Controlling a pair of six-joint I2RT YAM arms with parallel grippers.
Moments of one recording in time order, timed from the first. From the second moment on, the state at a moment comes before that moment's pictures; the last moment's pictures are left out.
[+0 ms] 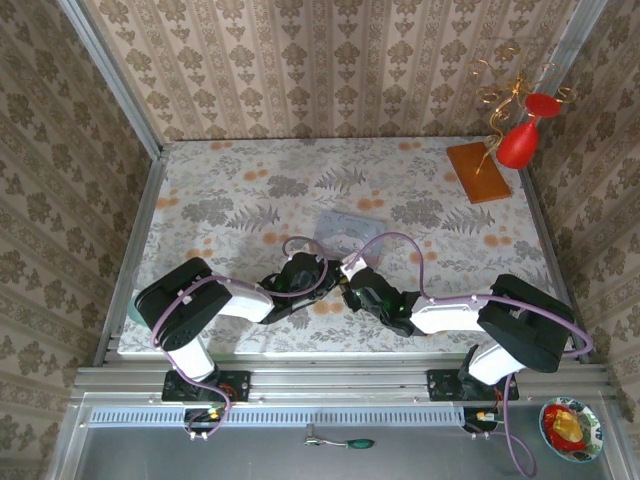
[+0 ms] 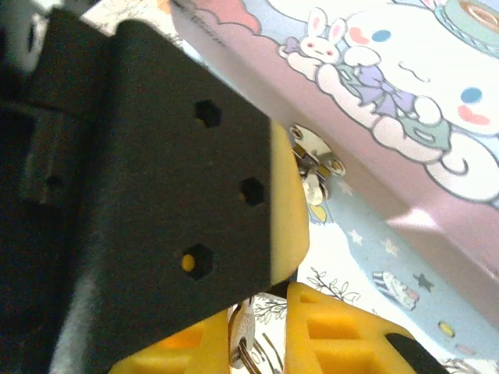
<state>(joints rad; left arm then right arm) -0.93 1.69 0.54 0.68 0.04 -1.35 0.93 1.50 0.51 0.34 0.36 0.23</state>
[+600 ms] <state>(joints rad) -0.93 1.67 0.55 0.63 0.03 -1.29 0.90 1.53 0.39 0.60 0.21 0.80</state>
